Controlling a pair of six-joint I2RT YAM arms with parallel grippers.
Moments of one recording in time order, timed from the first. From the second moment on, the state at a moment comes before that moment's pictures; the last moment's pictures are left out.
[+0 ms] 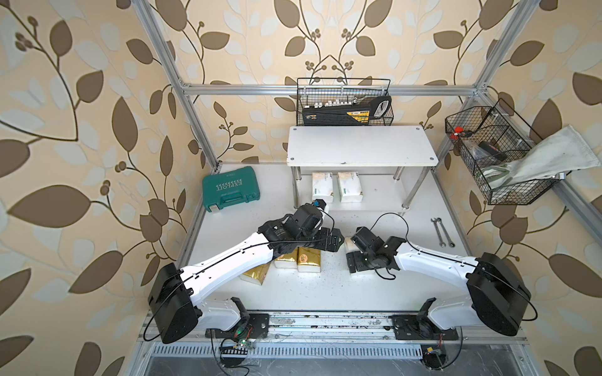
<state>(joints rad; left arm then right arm) -0.91 1.31 1.07 -0.54 0.13 -0.63 0.77 1.41 0.72 -0.58 0.15 0.61</state>
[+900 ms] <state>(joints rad) -0.91 1.31 1.07 -0.54 0.13 -0.63 0.99 1.40 0.63 -0.53 0.33 0.84</state>
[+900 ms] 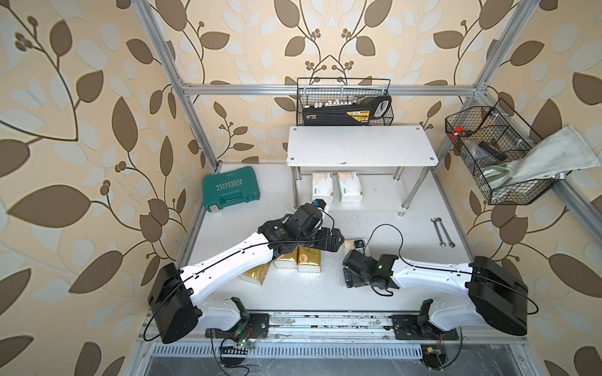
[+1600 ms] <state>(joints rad) -0.91 1.31 1.06 -0.53 0.11 -0.63 0.98 1.12 0.59 -0.58 0.41 0.90</state>
